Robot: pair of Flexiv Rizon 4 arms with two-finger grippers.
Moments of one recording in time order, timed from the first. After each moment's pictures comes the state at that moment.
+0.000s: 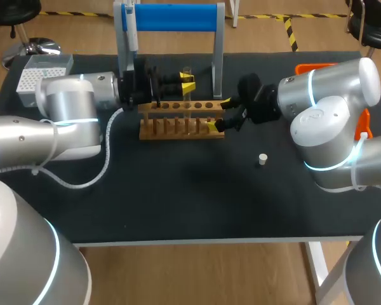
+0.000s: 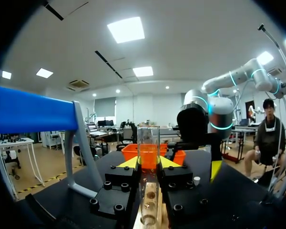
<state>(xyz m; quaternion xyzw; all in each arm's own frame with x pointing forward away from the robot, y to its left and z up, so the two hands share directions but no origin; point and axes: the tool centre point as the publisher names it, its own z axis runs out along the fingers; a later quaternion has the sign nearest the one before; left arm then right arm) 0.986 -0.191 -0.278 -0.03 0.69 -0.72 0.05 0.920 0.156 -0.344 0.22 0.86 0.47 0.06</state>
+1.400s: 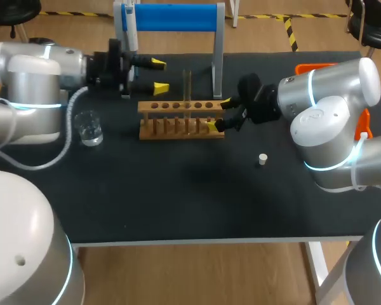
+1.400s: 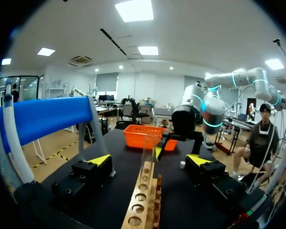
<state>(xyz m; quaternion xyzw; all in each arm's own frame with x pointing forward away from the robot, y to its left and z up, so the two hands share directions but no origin) 0.974 -0.106 -0.246 -0.08 0.77 -0.64 0.01 0.920 0.156 -0.344 0.22 0.86 0.47 0.06</state>
